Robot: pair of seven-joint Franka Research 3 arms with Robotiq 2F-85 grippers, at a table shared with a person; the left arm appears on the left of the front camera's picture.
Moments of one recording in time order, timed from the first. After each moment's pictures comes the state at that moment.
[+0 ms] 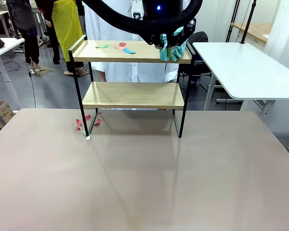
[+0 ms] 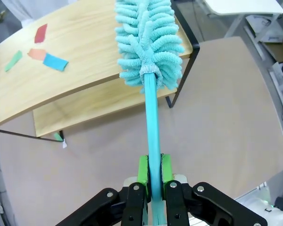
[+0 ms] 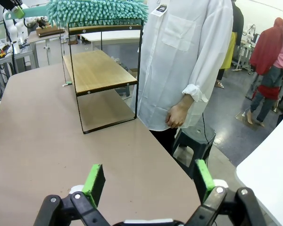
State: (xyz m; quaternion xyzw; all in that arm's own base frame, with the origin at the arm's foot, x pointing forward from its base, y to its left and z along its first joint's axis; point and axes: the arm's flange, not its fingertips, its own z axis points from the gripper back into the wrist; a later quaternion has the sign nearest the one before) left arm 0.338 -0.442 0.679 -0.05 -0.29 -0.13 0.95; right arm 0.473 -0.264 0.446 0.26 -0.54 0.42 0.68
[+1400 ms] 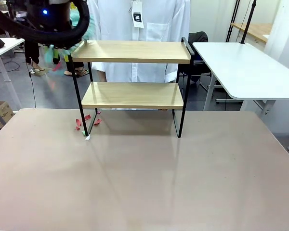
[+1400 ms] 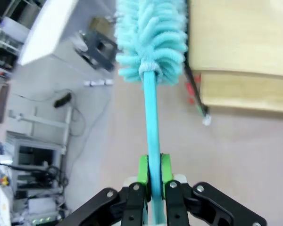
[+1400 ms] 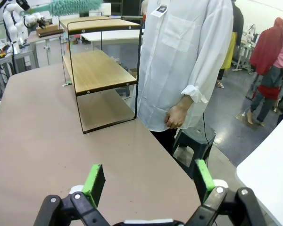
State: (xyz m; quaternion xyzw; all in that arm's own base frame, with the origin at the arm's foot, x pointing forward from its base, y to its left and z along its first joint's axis) left arm 0.341 -0.238 0.672 0.20 -0.30 0.05 0.93; right arm 0.473 -0.264 0.446 0.26 -0.54 0.42 0.68
